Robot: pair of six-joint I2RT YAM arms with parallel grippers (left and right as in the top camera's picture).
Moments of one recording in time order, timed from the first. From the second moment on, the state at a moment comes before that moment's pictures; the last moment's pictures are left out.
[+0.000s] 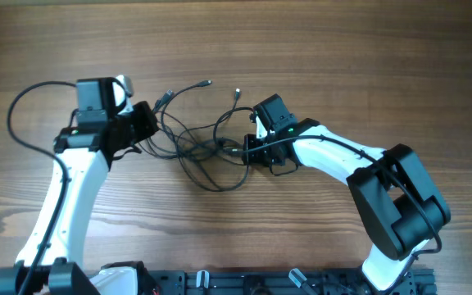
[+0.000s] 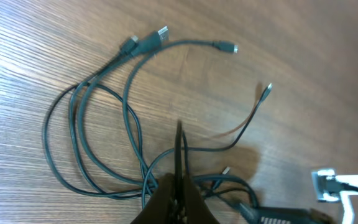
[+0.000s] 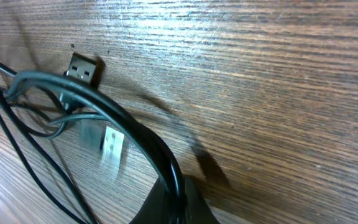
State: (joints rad) left arm 0.06 1.38 0.96 -0.57 0.30 -0.42; right arm 0.56 1.89 1.03 -0.34 -0.37 0.58
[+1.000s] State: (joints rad) left arm 0.06 1.50 0.96 -0.57 0.41 -0.43; right arm 0.56 1.89 1.03 -0.35 -0.36 0.60
